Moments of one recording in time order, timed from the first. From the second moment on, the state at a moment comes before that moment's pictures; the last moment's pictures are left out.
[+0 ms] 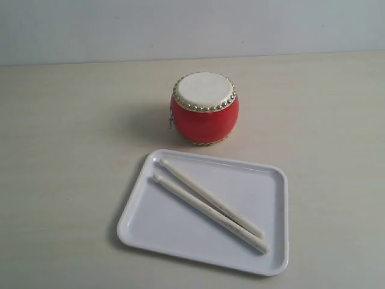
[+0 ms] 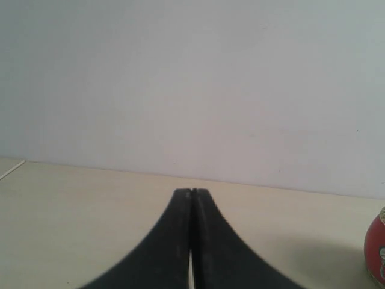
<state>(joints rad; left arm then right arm) 0.00 0.01 0.00 0.17 0.03 -0.28 0.60 0.20 -0.19 0.35 0.17 -0.04</state>
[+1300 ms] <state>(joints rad) 0.00 0.01 0.00 0.17 0.03 -0.28 0.05 0.01 0.00 0.34 0.06 -0.16</state>
